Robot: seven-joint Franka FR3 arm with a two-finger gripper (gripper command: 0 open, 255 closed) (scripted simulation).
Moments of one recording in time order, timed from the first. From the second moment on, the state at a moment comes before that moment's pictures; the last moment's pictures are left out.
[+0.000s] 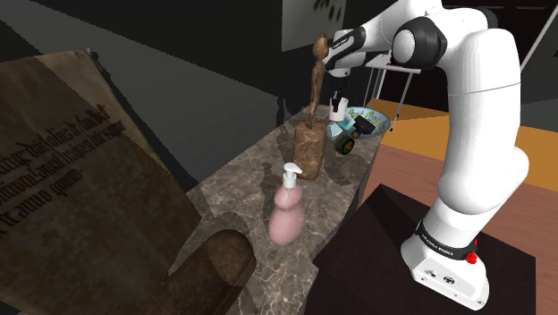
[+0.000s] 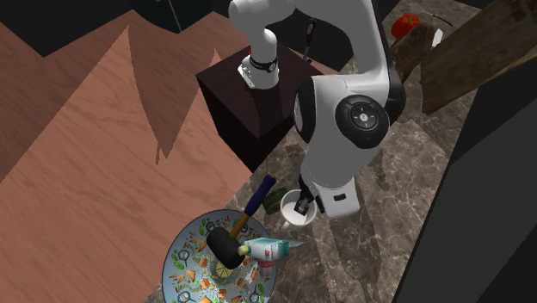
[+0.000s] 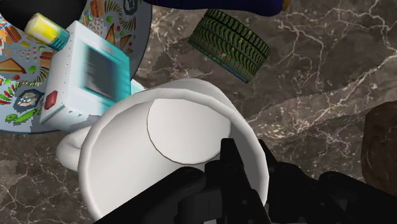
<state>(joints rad) -0.22 0.45 -0.36 -1.61 0.10 2.04 -0.92</state>
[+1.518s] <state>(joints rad) -0.23 0.40 -0.37 -1.38 0.08 1.76 -0.92</state>
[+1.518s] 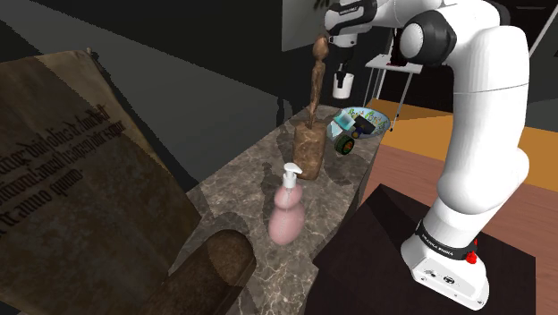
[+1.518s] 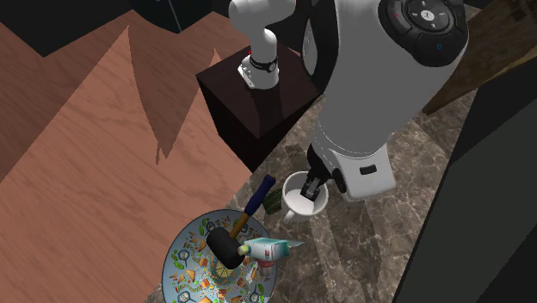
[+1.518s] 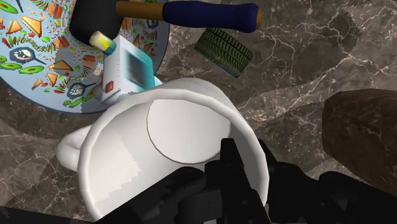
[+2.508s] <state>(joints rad) -0.25 0.43 -0.37 -1.14 0.09 1.55 -0.91</state>
